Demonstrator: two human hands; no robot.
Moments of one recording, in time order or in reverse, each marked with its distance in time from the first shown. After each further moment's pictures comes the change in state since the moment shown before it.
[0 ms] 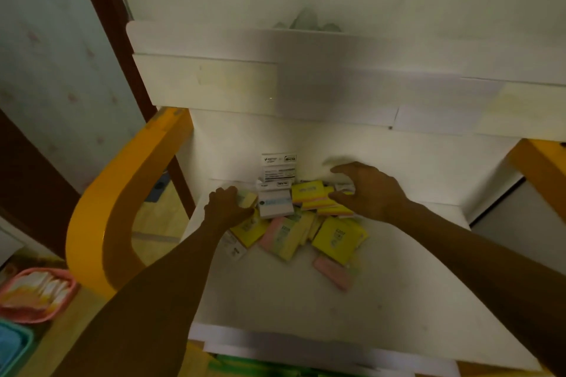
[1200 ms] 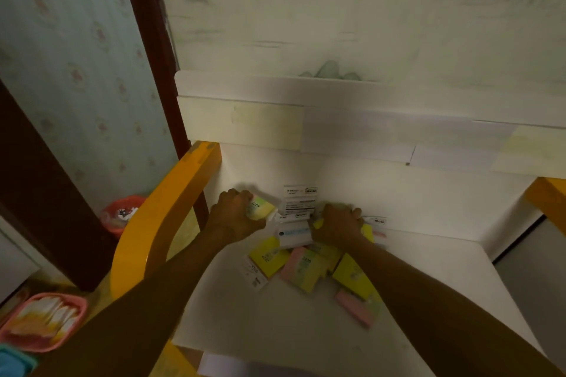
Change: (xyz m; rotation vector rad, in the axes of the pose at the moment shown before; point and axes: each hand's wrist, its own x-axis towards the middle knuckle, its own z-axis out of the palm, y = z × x) left_hand -0.033 0.004 -0.085 0.042 0.142 0.223; right_hand 0.057 -0.066 0.071 0.019 -0.118 0.316
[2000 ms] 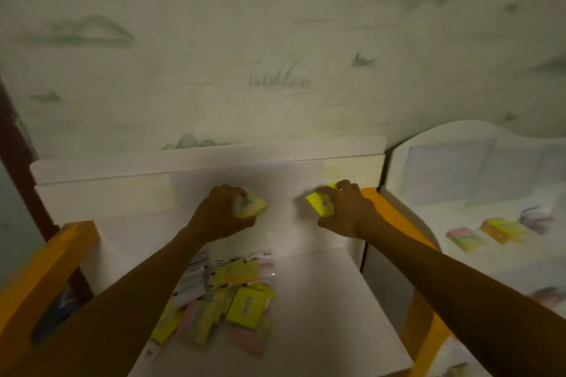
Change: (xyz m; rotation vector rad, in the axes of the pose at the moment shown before) left_hand -0.017 0.230 -0.043 -0.066 0.054 0.559; right_hand -0.136 0.198 -0.202 -0.030 0.386 -0.005
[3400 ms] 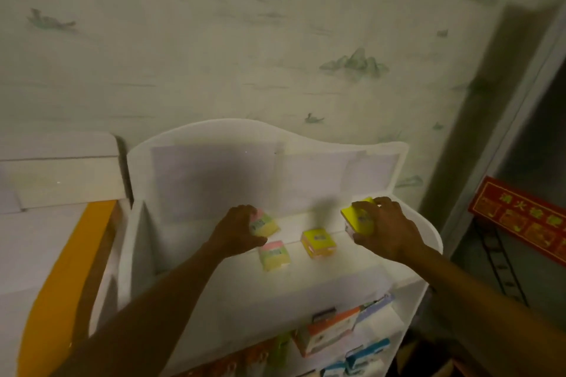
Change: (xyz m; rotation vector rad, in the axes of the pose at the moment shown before) left_hand 0.188 0.503 0.344 -0.201 -0.192 0.048; right_hand -0.076 0.617 -0.139 -0.084 0.078 0.267
